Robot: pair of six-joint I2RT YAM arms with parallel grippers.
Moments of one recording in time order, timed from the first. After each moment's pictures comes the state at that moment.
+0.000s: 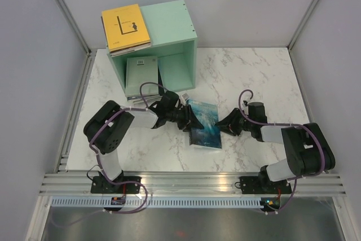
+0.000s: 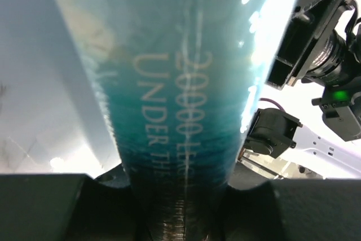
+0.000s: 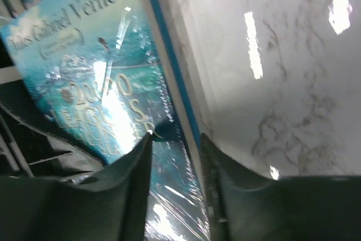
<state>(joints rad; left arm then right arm) -0.67 1.83 0.84 0.30 0.67 -1.07 0.17 1.48 0.37 0.32 -0.60 0.93</state>
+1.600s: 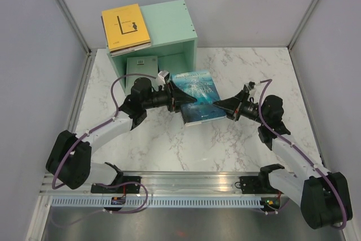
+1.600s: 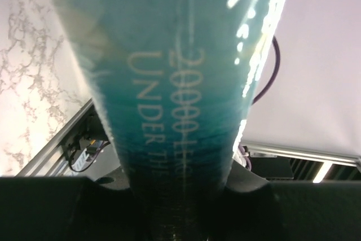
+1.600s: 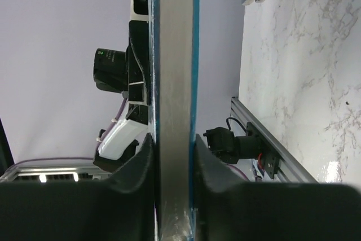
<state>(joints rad) -0.56 1.35 0.80 0.39 0.72 -1.46 0.21 0.99 0.44 0.50 -0.83 1.50</state>
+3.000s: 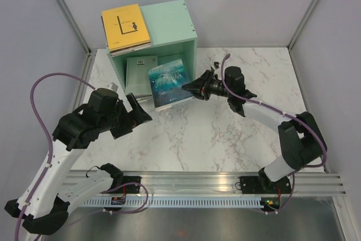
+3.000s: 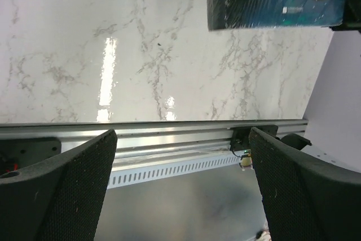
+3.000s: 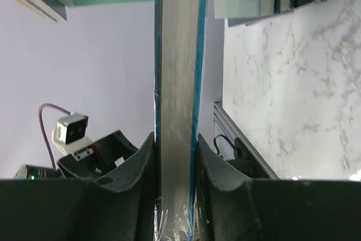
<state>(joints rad) -0.55 0.87 1.25 -1.18 0.03 -0.94 0.45 1.51 0.89 0.41 -0.68 1.40</state>
